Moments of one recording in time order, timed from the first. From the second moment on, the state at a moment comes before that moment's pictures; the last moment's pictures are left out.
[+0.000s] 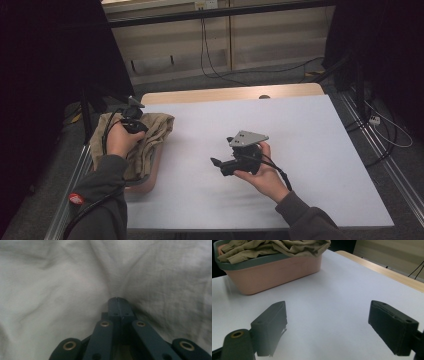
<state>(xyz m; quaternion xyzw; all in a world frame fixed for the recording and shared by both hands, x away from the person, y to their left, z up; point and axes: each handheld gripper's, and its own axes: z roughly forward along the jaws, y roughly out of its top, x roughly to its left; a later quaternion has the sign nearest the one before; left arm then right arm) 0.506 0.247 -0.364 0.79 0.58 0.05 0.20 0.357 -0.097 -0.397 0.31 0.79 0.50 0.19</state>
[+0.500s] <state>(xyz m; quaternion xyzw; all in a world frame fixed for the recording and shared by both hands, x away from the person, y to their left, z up) 0.508 0.253 -0.394 0.77 0.60 0.05 0.20 0.355 -0.111 -0.402 0.32 0.78 0.50 0.20</state>
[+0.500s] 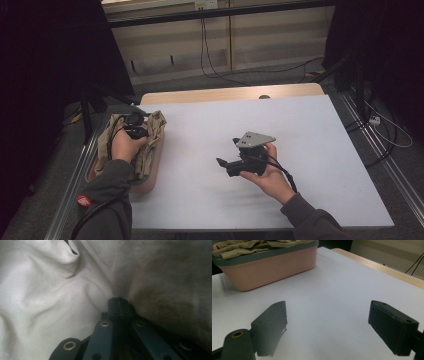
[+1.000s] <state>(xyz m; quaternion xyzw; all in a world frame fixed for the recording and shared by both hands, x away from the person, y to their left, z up) 0.511 0.262 -0.398 0.76 0.61 0.05 0.21 0.356 -0.112 -0.403 0.32 0.79 0.49 0.19</state>
